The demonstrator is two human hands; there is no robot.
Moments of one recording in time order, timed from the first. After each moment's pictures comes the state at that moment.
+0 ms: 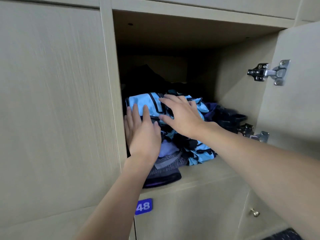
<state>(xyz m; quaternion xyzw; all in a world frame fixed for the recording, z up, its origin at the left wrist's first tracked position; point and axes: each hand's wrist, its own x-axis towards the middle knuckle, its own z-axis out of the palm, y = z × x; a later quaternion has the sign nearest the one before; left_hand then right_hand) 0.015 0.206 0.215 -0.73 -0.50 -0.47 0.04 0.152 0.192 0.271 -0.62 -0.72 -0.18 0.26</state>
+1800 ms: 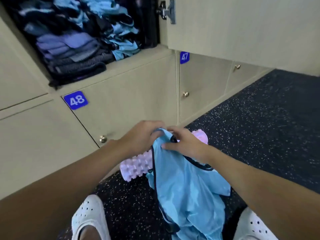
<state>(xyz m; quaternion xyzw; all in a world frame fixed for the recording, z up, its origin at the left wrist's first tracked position) 0.048 0.002 -0.007 -0.95 -0.18 -0.09 -0.25 0.188 -0.115 -0.061 -0.67 -0.45 0.37 0.47</state>
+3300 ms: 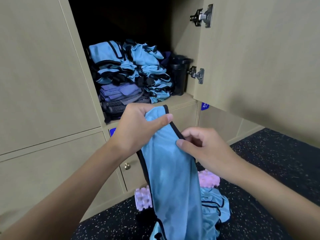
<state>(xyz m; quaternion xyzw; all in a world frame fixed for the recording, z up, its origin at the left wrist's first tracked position) -0.025 -0.034 0.191 -0.80 -0.26 -0.38 -0.39 0.130 -0.138 0.142 -0.62 -0.59 0.19 0.47</state>
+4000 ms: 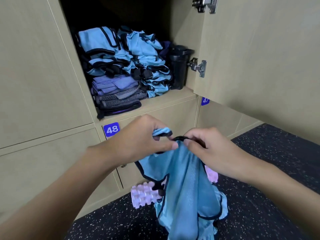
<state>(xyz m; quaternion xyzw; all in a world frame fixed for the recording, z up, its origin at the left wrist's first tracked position) -0.021 -0.010 0.172 -0.91 -0.23 -0.15 -0.32 0.145 -0.133 0.145 -0.69 -0.60 0.19 0.36</state>
